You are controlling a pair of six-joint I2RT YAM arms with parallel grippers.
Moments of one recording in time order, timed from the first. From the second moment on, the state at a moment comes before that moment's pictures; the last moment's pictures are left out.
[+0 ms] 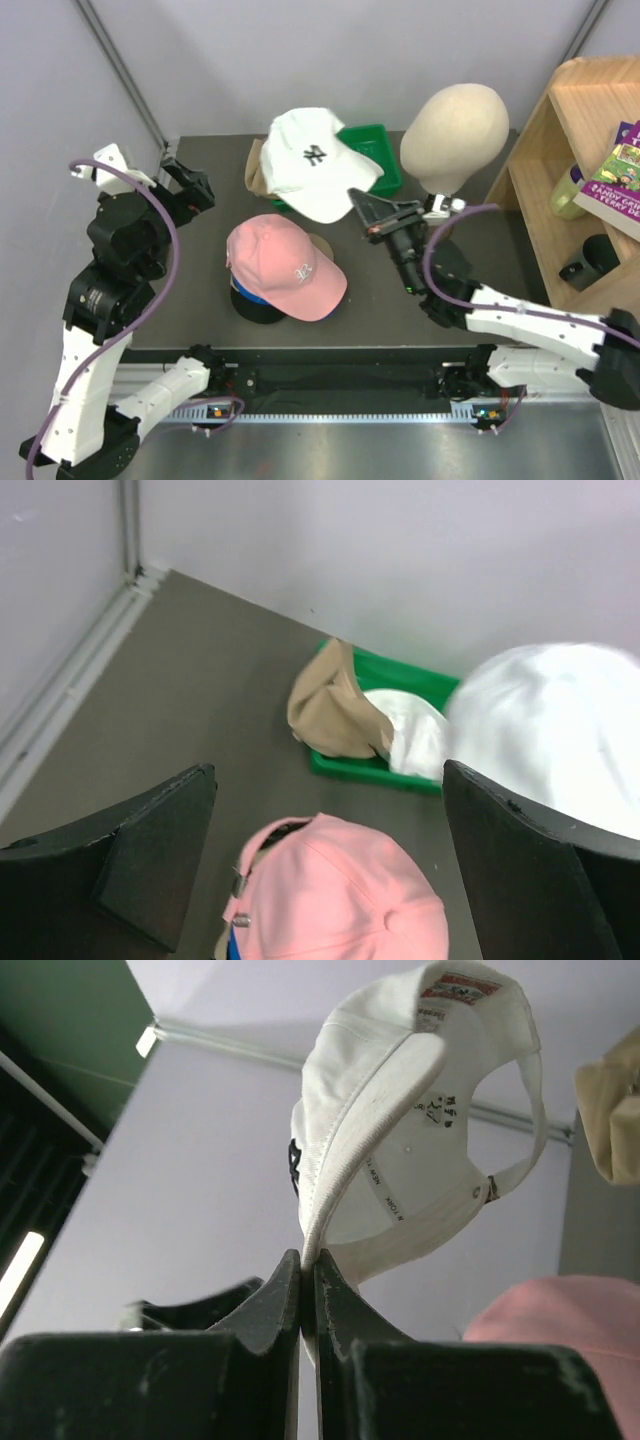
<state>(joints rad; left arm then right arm) -0.43 0.85 1.46 -0.75 -0.52 -0.49 1.05 1.01 0.70 0.75 0.62 1.21</state>
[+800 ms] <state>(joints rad) -0.43 0.85 1.51 -0.75 -0.60 -0.44 1.17 1.37 0.80 0.70 0.33 1.35</state>
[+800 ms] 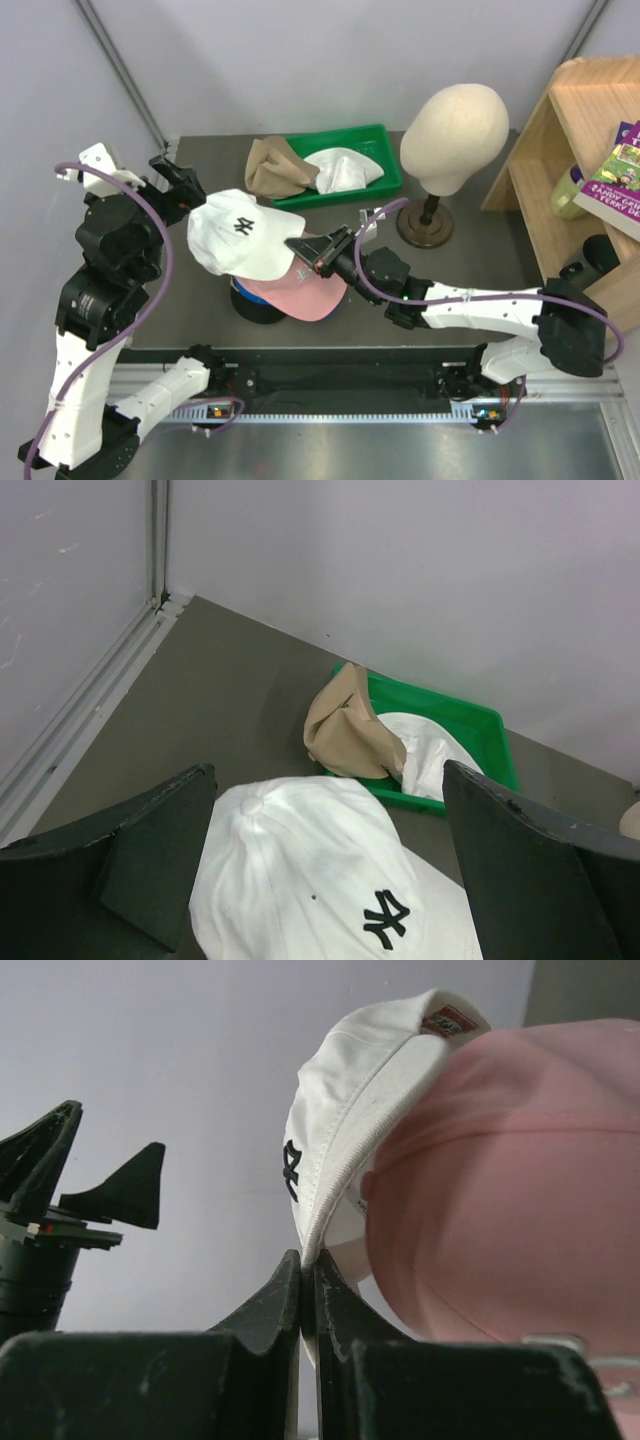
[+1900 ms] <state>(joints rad) -0.43 0.85 1.44 -0.74 -0.58 -0.46 1.17 1.08 0.51 0.48 0.45 1.46</state>
